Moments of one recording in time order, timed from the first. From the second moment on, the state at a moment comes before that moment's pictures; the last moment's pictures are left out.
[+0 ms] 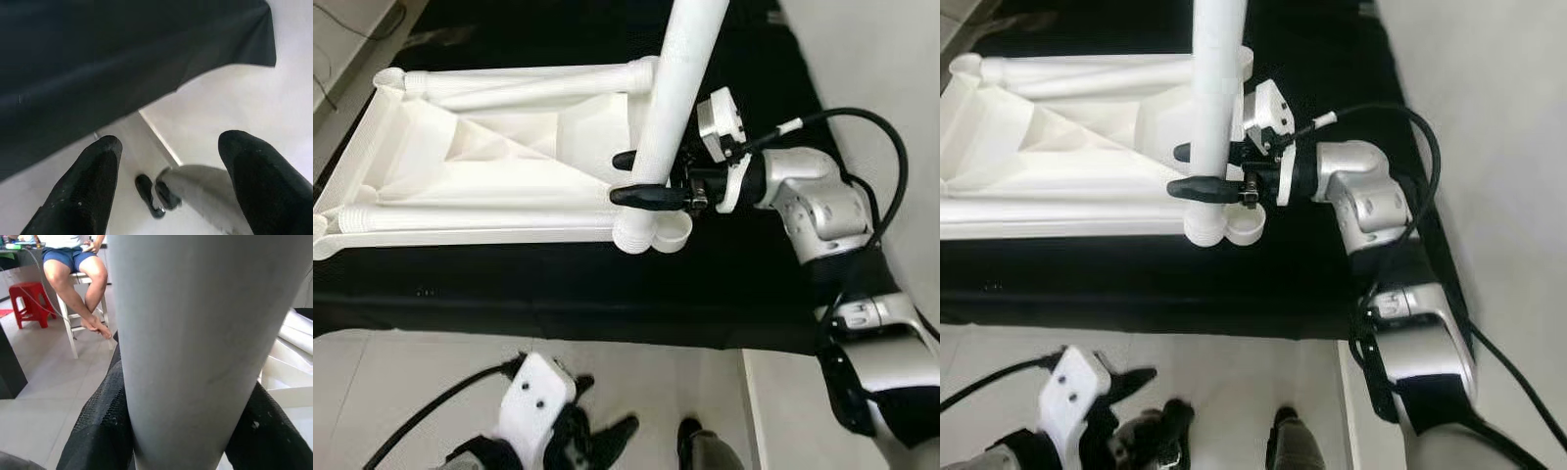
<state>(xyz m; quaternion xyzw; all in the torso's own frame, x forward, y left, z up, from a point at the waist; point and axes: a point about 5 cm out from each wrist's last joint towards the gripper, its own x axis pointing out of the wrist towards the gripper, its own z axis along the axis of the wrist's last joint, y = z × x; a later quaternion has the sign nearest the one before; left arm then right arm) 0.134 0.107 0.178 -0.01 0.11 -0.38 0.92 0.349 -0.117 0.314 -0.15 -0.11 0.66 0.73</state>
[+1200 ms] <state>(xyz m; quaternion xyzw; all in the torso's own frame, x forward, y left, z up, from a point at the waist) 0.109 0.097 0.180 0.01 0.02 -0.36 0.93 0.337 -0.109 0.351 -0.26 -0.13 0.73 0.62</state>
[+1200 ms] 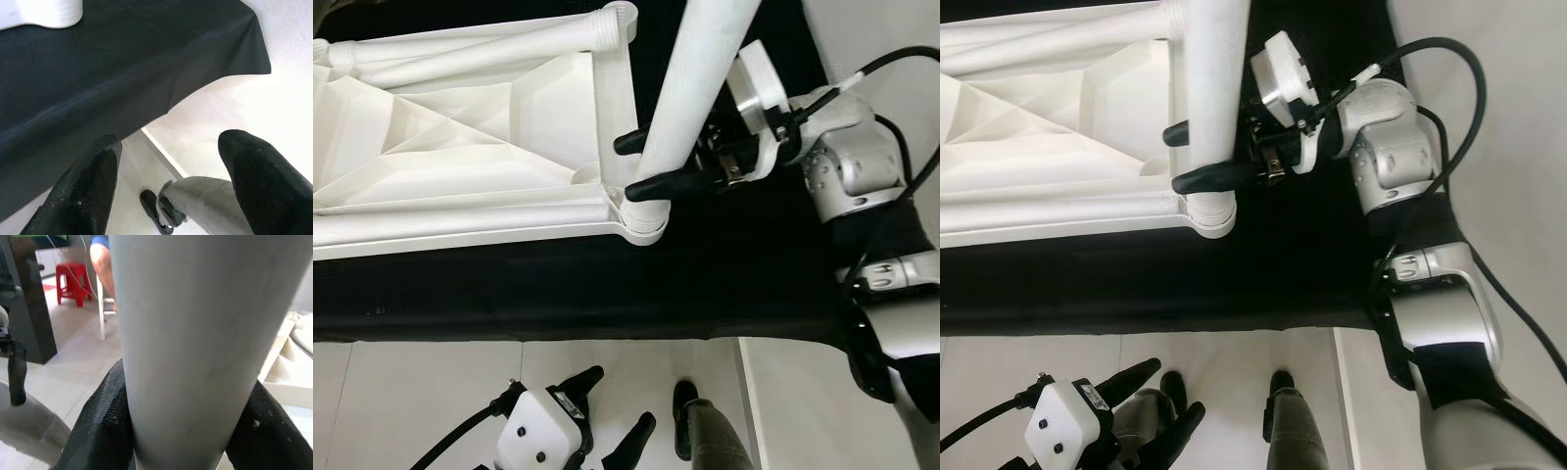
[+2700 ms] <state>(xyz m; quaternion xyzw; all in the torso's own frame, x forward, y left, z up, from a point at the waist) 0.116 0.098 0.180 0.02 0.01 -0.35 0.94 0.290 -0.111 0.283 -0.13 -0.11 0.22 0.96</state>
